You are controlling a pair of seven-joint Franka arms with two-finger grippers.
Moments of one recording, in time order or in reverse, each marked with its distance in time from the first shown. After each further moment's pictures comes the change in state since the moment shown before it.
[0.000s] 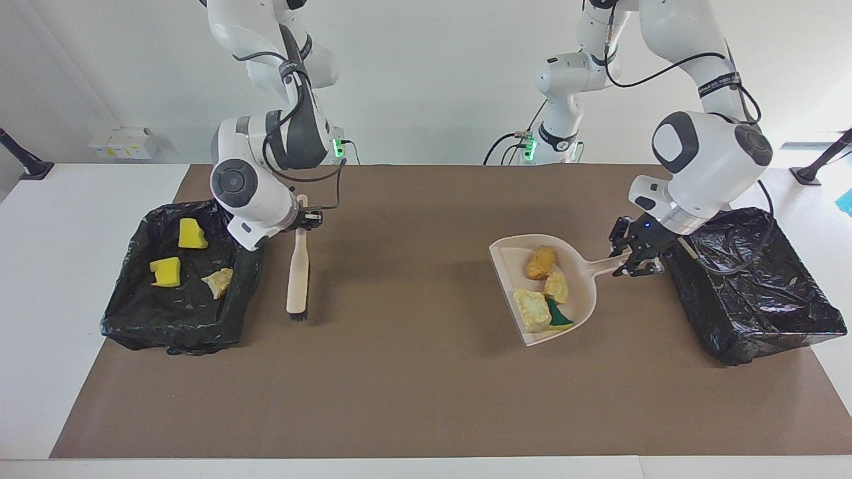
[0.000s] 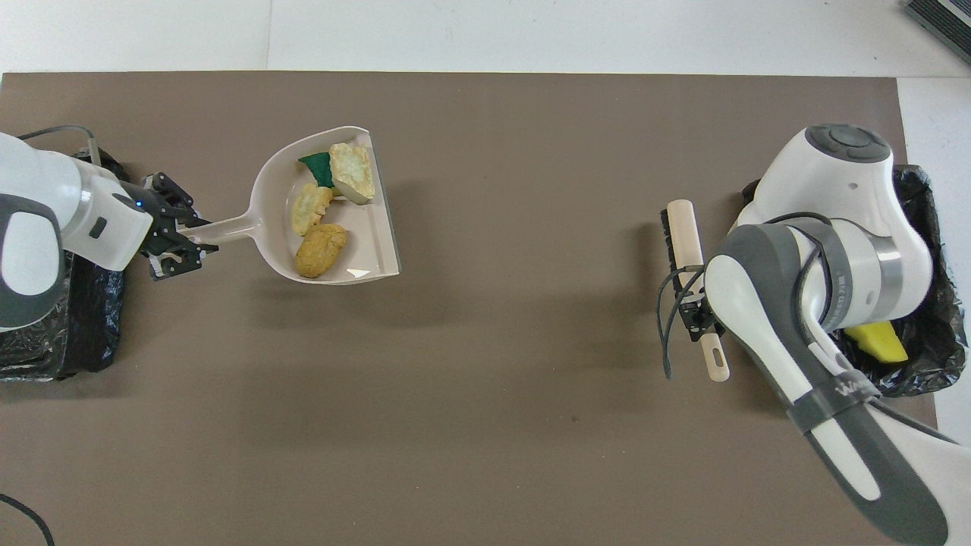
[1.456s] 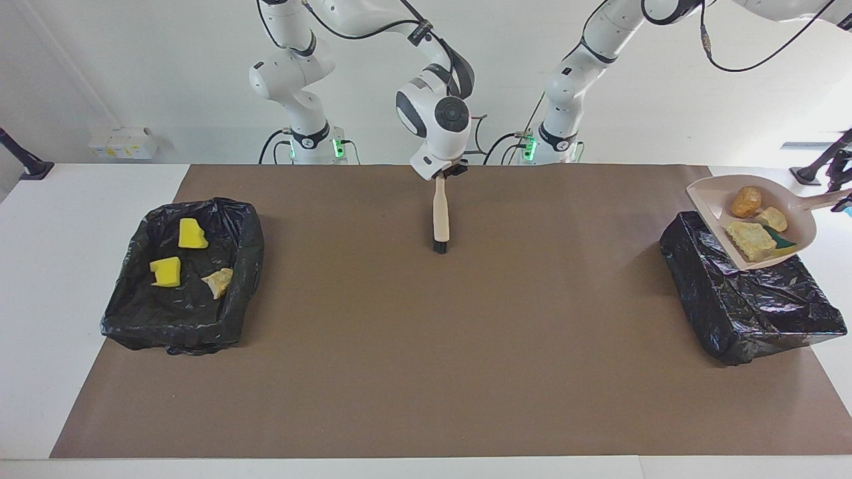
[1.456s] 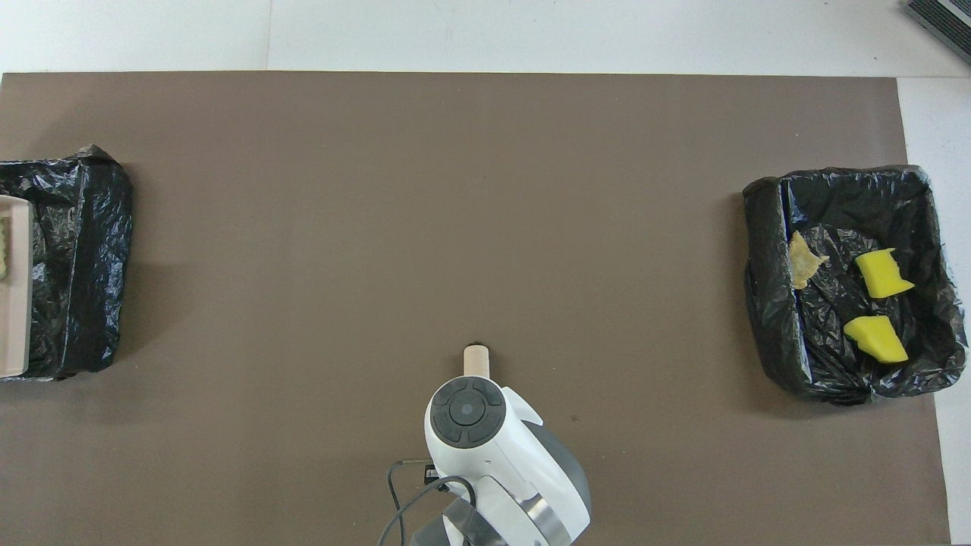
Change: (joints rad) left arm 0.575 0.156 0.009 0.459 0.272 -0.269 0.677; right arm 0.640 -0.079 0.025 -0.286 0.237 0.346 0.597
